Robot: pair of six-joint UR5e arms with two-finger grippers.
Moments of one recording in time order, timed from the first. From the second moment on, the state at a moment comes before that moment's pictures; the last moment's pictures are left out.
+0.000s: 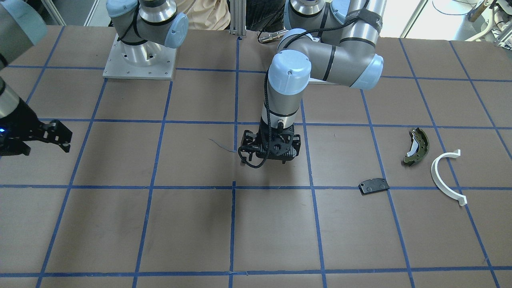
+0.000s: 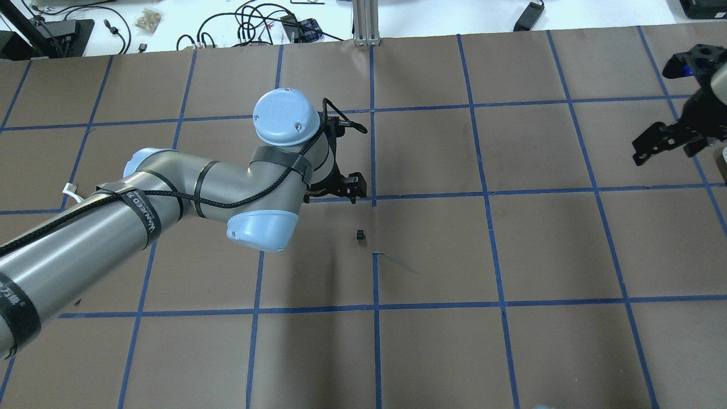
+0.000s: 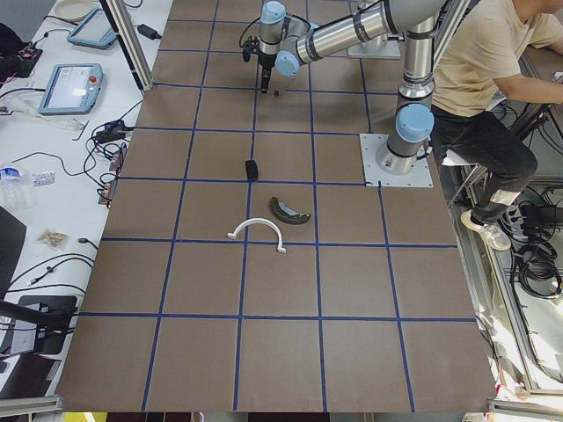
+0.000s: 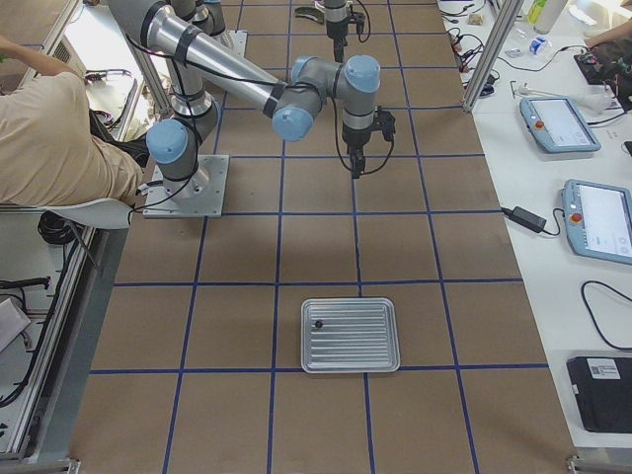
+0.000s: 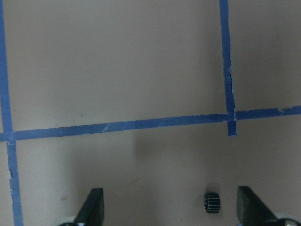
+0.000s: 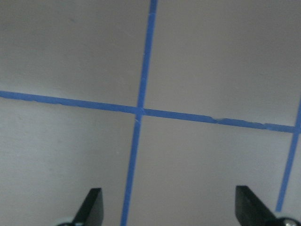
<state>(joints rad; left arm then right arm) -1.87 -1.87 -1.92 -0.81 1.56 -0.22 1.01 -1.45 1.82 -1.98 -1.57 -0.72</state>
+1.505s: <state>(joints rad) -1.97 -2.01 -1.92 -0.75 1.57 -0.25 0.63 -1.04 1.55 -2.04 -1.67 -1.25</state>
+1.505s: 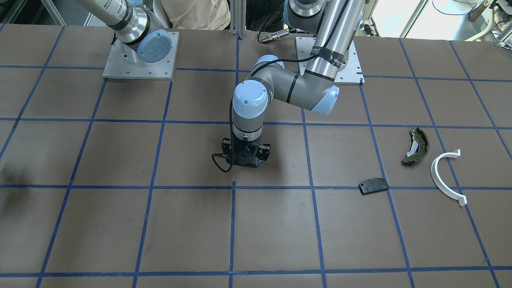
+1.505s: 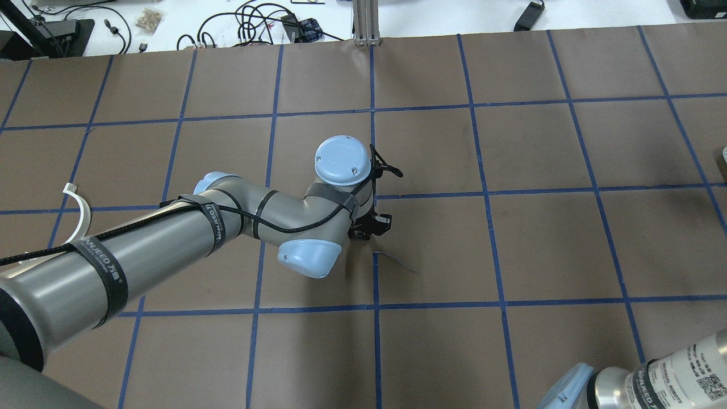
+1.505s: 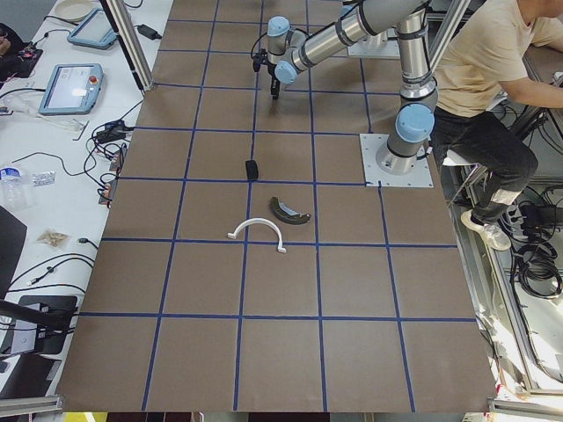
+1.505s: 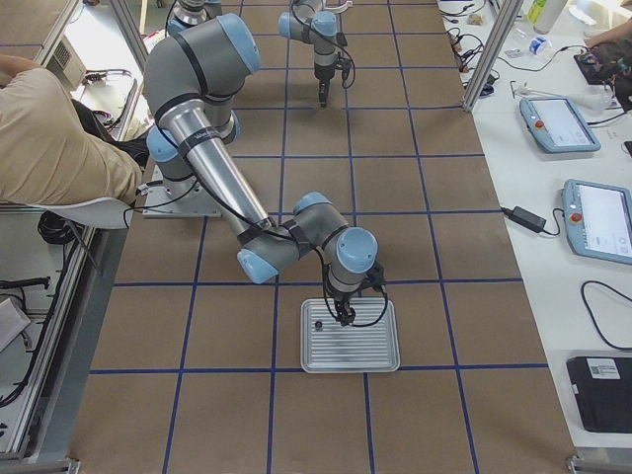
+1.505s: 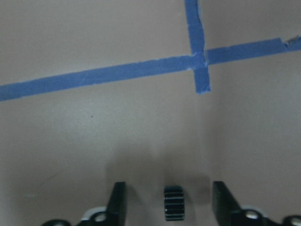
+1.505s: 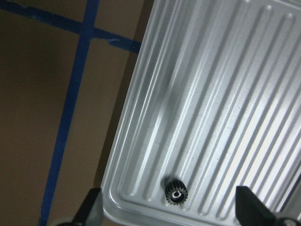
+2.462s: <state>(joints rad) -1.72 -1.97 -1.85 -0.80 1.57 -0.20 0.60 -0.96 1.56 -2.10 -1.68 -1.11</state>
